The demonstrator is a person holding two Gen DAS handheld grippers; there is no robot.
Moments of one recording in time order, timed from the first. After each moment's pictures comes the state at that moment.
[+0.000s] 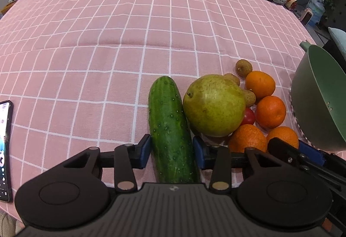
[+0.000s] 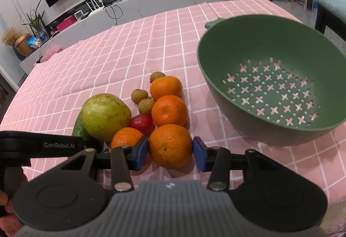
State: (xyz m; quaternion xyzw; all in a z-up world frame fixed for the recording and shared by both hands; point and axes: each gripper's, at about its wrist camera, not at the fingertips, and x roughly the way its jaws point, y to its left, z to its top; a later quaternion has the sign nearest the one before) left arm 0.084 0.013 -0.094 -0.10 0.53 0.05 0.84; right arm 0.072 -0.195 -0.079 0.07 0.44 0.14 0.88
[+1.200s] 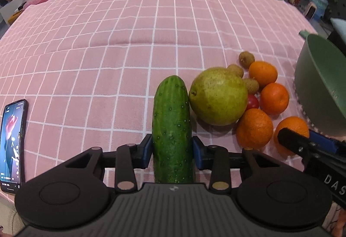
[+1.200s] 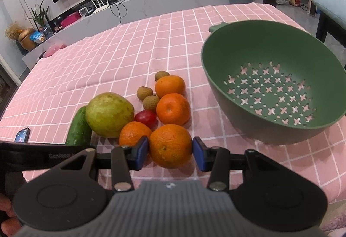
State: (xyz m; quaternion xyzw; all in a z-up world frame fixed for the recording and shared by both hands) left arm 0.068 0.011 -0.079 -0.07 0.52 0.06 0.85; right arm 0.061 -0.197 -0.070 0.06 0.44 0.14 0.88
